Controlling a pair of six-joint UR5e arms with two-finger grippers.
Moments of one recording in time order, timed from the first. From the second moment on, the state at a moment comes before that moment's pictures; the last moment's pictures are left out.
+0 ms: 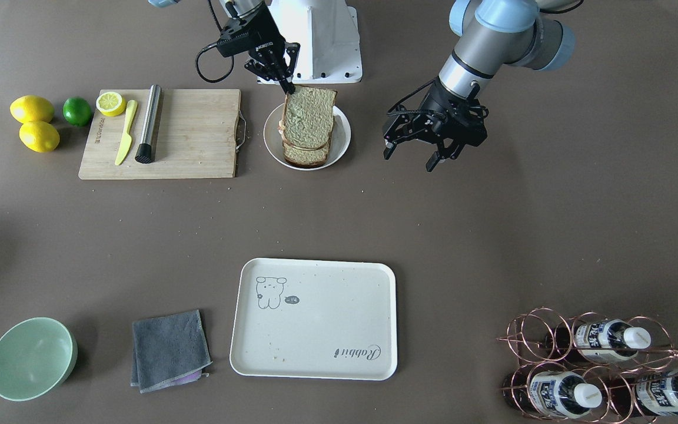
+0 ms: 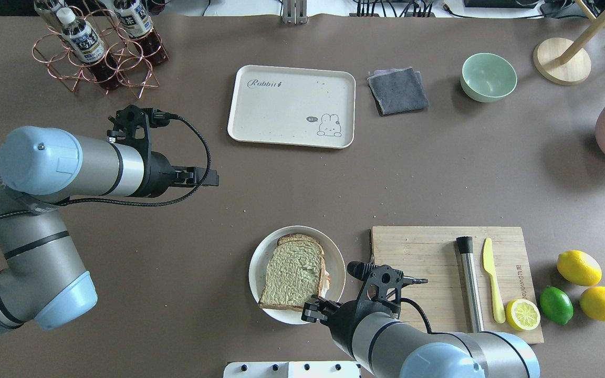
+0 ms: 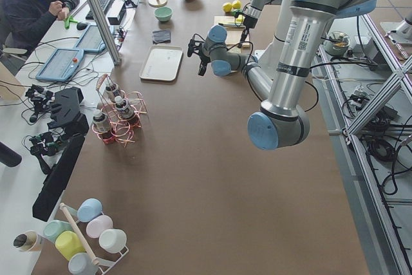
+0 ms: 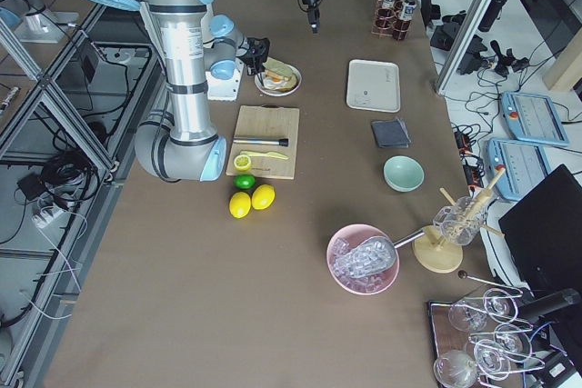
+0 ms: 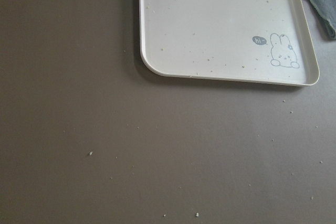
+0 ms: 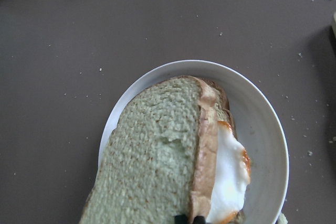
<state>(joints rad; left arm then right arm) -0.59 -1.89 -1.90 -2.10 -1.82 -1.20 0.03 -1.26 2.03 -1.15 1.24 1.68</state>
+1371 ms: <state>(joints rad) -0.56 -1.89 -1.90 -2.10 -1.77 -1.20 0.05 -1.25 1.98 -1.14 1.21 1.67</state>
